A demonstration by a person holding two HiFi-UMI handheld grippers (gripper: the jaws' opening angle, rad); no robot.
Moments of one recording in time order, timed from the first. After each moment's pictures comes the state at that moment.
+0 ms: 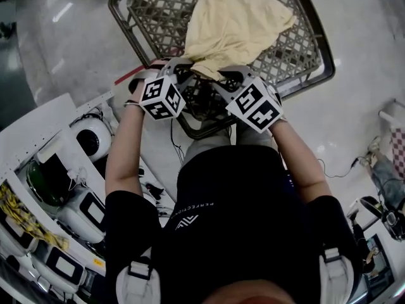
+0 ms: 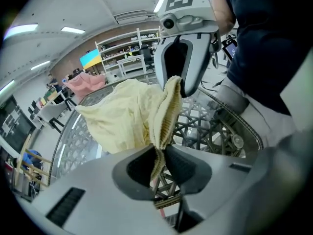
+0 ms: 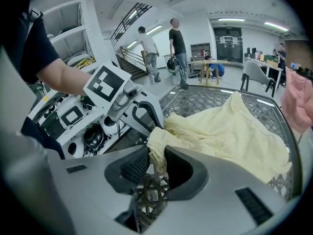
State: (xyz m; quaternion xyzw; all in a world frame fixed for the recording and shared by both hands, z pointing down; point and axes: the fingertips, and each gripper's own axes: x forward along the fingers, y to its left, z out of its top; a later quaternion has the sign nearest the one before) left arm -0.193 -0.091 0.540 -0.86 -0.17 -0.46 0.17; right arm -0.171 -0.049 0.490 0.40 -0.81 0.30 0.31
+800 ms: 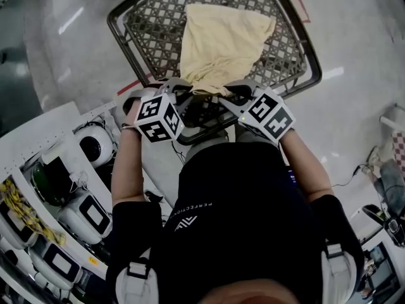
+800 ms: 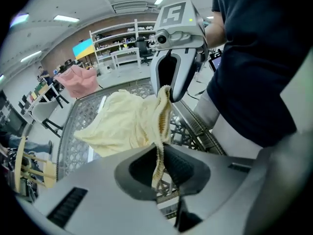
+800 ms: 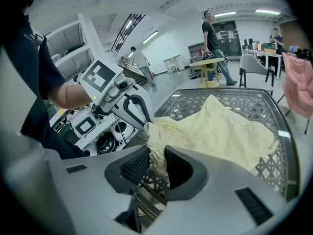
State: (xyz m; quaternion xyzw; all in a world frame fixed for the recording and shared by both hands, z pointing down) left arm -0.173 -0.040 0.464 -0.83 -0.20 -0.51 0.14; right arm -0.124 -0.003 0.441 0.38 -0.82 0.34 0.26
